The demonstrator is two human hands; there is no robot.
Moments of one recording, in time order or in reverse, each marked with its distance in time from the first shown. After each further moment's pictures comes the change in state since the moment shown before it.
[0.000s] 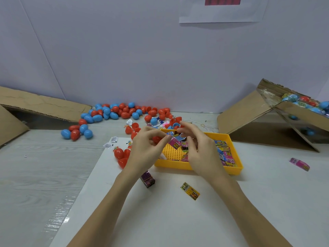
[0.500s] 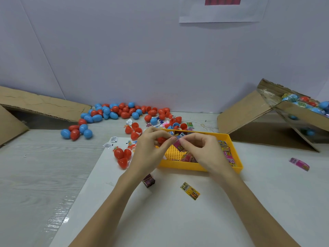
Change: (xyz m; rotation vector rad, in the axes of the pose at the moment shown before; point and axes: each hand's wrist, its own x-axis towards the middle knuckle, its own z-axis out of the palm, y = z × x) left_hand -0.004 0.001 0.007 0.035 -0.018 0.120; right_hand 0.002 0.006 -0.010 0.339 -0.077 0.340
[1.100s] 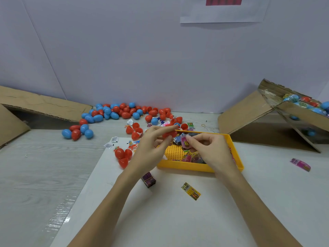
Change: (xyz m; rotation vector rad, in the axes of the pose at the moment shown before) left_hand 0.001 0.005 -0.005 -0.153 -0.121 -0.028; right_hand 0.004 0.002 -0.010 -0.050 0.106 0.011
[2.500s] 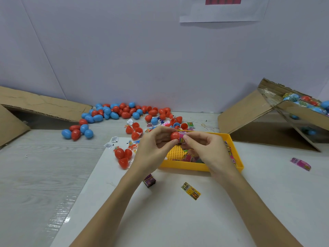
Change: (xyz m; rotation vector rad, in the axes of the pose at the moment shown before) left_hand -0.001 -0.002 0.007 -0.082 0.057 -0.020; right_hand -0.003 -0.002 0.007 0.210 -0.060 0.049
